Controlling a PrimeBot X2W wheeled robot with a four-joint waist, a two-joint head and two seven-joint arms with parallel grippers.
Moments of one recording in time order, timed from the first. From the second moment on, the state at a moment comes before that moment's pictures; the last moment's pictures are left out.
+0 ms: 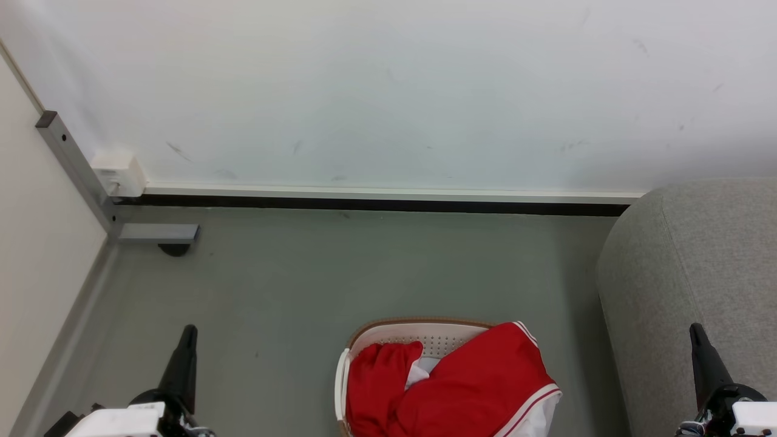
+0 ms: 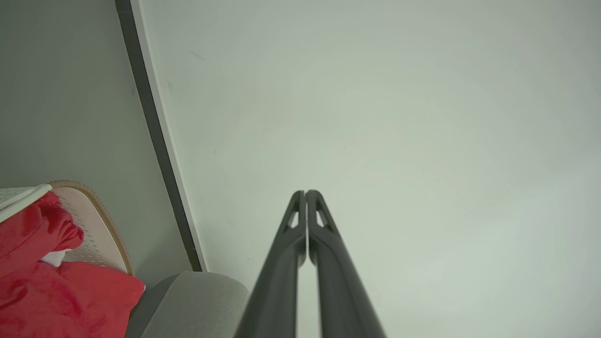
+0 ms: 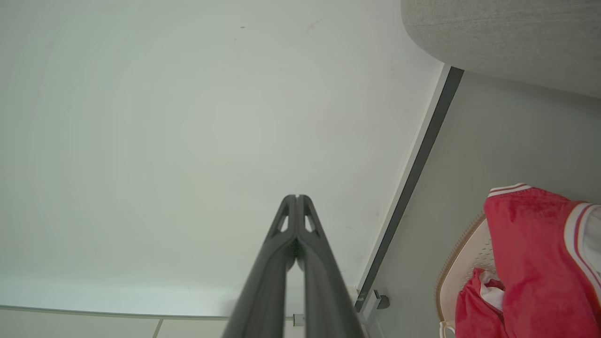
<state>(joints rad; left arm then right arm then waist) -0.10 0.05 0.11 0.25 -1.61 -0.13 0.11 -0.10 -0.05 -0.11 0.25 1.61 0.13 0.11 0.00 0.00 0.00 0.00</state>
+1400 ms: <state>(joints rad) -0.07 0.04 0.06 0.22 -1.41 -0.13 0.00 -0.07 -0.04 -0.03 0.21 1.45 0.13 0.00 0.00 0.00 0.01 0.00</state>
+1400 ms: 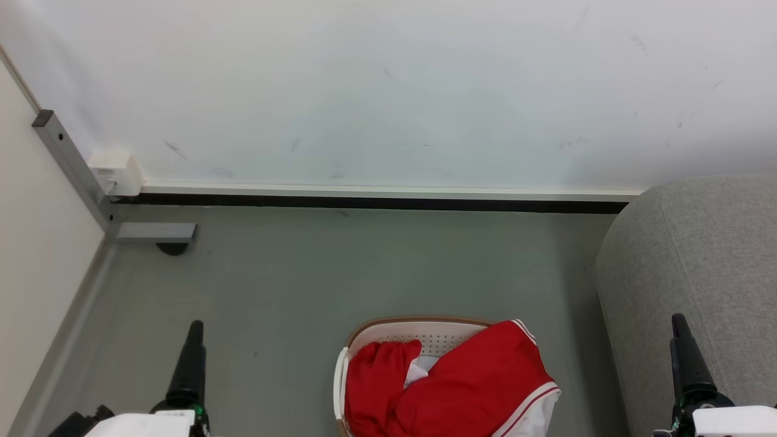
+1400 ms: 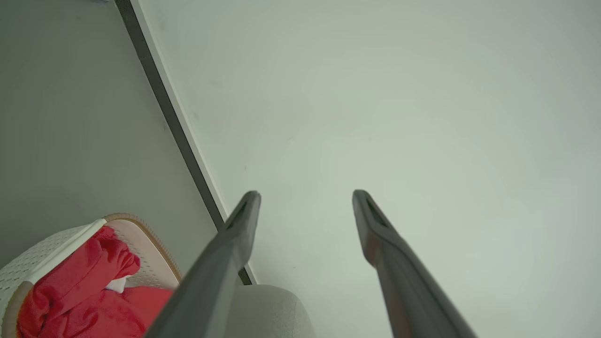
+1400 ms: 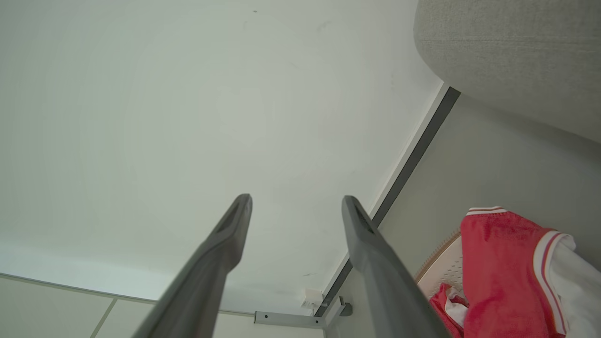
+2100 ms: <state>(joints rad) -0.08 0.04 0.06 0.15 -0.94 -0.13 -0.08 -0.08 -0.06 0.04 0.17 1.04 0.13 -0.07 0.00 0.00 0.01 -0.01</state>
